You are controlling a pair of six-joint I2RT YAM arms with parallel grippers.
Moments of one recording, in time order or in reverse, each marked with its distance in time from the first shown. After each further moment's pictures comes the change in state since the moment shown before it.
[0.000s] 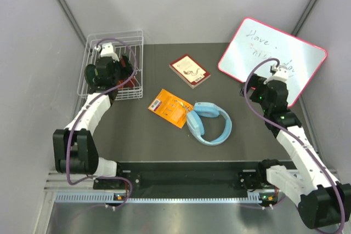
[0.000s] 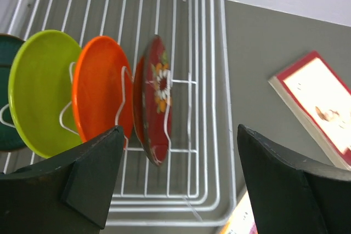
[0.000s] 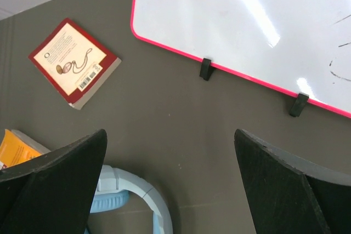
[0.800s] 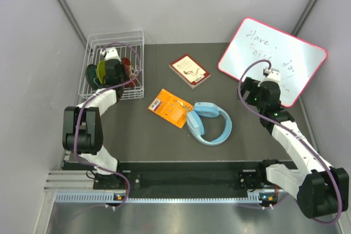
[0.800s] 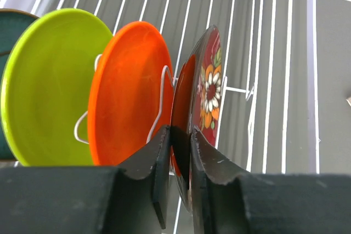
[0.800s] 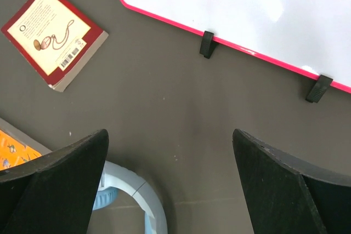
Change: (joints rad) left arm 0.000 0.257 -0.005 0.208 -0.183 0.024; right arm 0.000 0.113 -0.065 0.080 -0.034 0.008
